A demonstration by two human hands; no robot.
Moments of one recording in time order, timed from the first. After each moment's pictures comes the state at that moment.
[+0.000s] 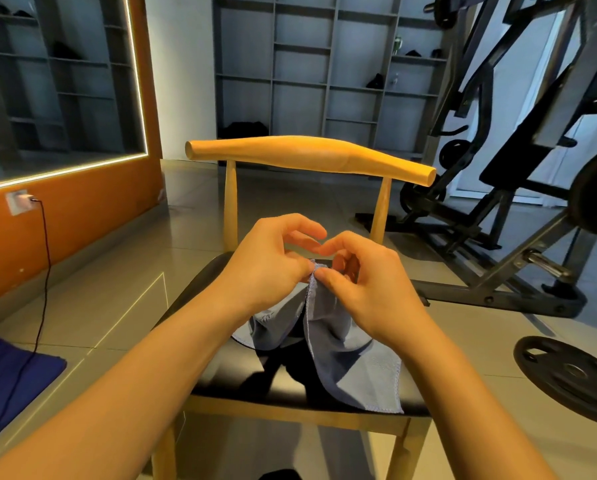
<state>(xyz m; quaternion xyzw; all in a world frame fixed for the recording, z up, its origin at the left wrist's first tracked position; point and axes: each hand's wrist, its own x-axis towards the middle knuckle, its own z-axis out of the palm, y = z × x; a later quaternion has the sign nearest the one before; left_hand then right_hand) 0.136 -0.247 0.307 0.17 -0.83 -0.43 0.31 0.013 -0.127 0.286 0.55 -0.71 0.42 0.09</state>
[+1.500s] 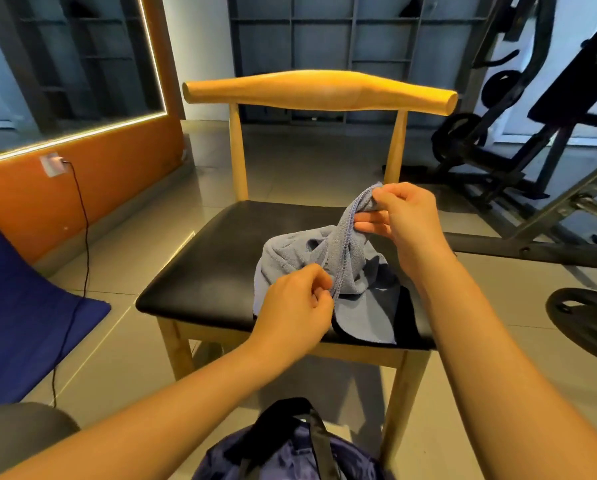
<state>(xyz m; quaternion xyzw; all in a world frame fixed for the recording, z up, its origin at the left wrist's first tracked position) 0.110 -0.192 0.162 0.25 -0.86 -0.29 0.33 -0.059 -0.133 0.253 0.27 -0.61 0.72 -0.17</state>
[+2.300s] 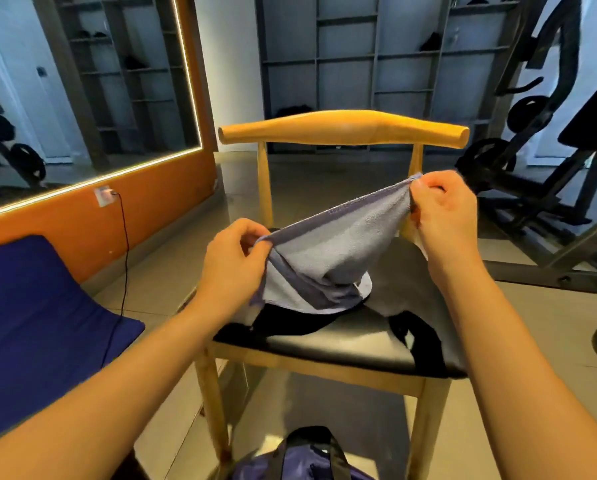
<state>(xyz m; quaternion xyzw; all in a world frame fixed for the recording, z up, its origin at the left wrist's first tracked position) 0.166 -0.255 0.244 0.31 -0.79 -0.26 0.47 -0.070 -0.121 0.283 0.35 -0.59 0.73 0.04</state>
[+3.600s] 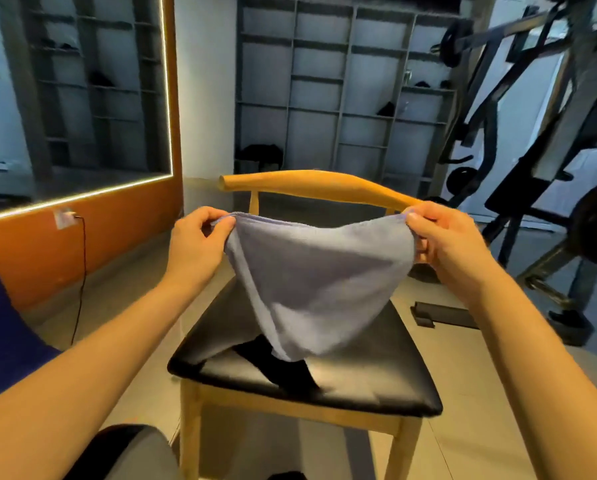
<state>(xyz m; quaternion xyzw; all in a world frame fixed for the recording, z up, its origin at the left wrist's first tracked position) 0.209 -0.323 0.324 0.25 -0.73 -0.30 0.56 -0.041 -0.081 0.373 0.45 -0.64 0.62 -0.05</state>
